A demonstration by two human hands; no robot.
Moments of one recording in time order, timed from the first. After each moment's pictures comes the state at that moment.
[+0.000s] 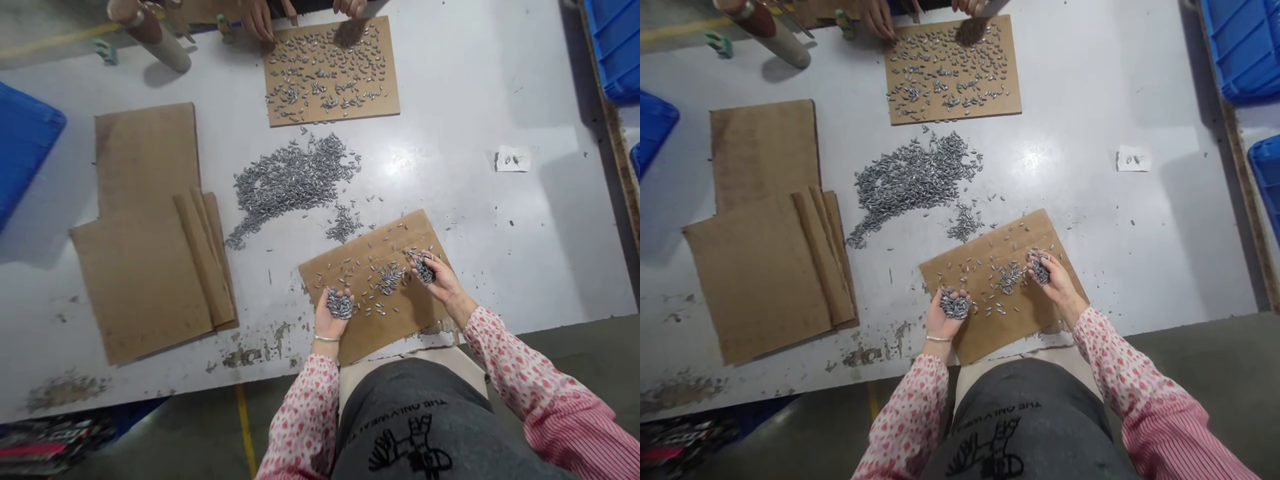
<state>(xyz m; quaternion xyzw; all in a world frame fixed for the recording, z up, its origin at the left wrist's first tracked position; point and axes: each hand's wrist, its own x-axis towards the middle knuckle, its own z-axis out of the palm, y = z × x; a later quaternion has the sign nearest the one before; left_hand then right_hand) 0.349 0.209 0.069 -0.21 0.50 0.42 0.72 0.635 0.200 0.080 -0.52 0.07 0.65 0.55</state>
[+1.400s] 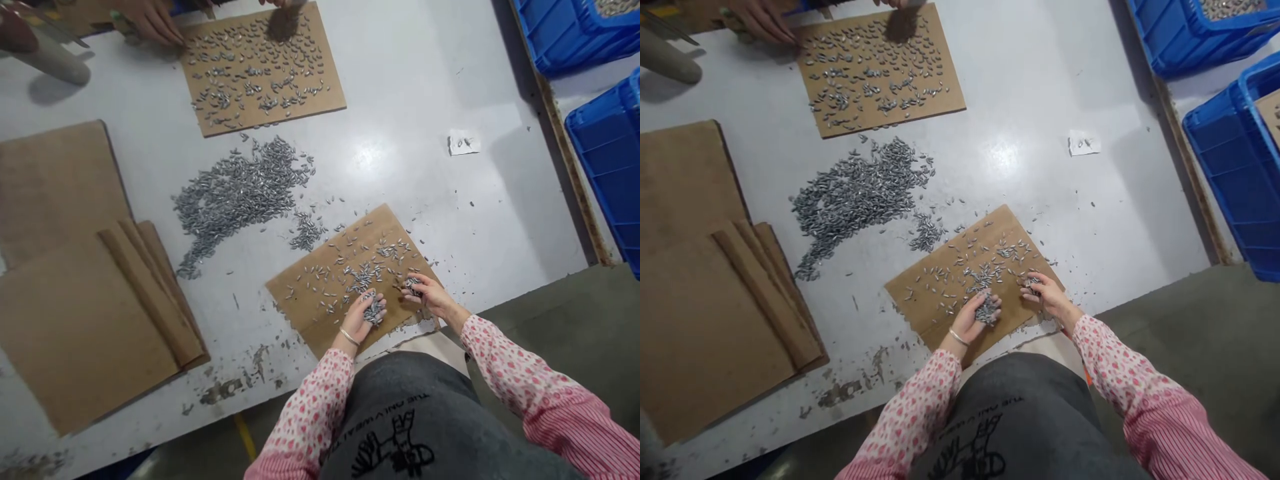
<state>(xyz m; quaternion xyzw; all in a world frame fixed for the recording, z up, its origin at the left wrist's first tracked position) 0.459 0.175 0.059 -0.06 0.48 0.17 0.86 0.677 0.114 0.060 -0.60 0.11 0.65 0.45</state>
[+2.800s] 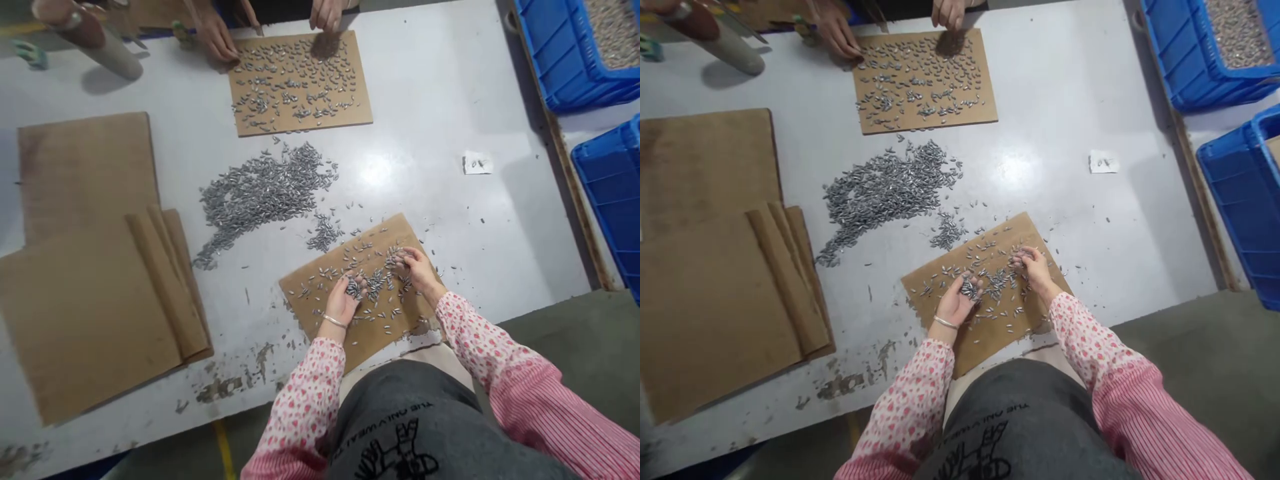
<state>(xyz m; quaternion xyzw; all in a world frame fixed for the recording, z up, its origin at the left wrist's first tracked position) 0.414 0.242 0.060 -0.04 0.51 0.31 0.81 0.635 0.219 0.046 -0.64 -0.01 0.56 0.53</state>
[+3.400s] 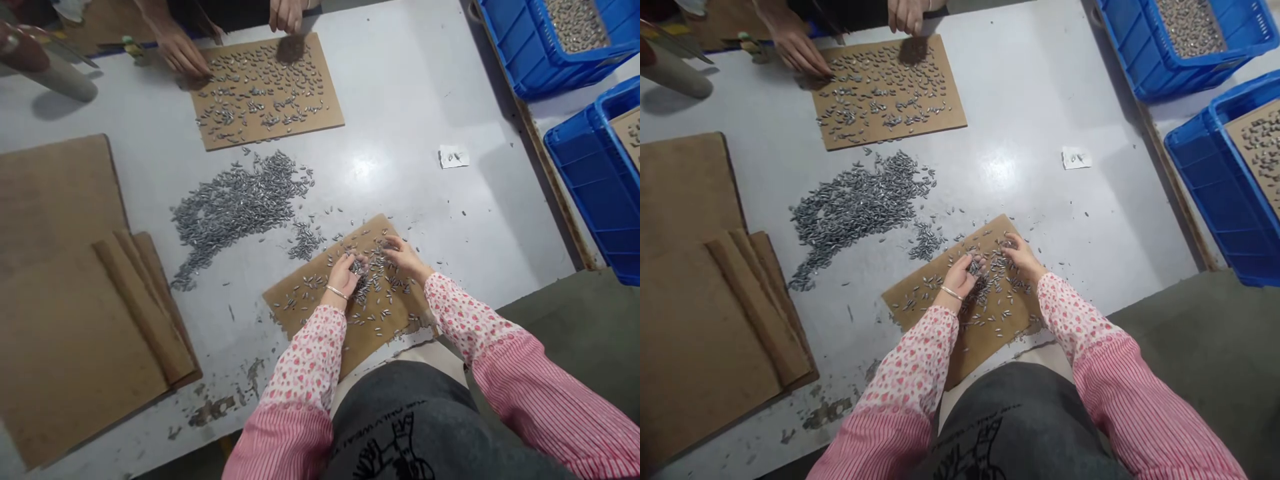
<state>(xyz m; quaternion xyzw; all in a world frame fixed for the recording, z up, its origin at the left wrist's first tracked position) 0.494 0.290 0.030 0.05 0.48 0.29 0.83 0.675 0.244 0.040 -0.70 -0.21 0.52 0.45</state>
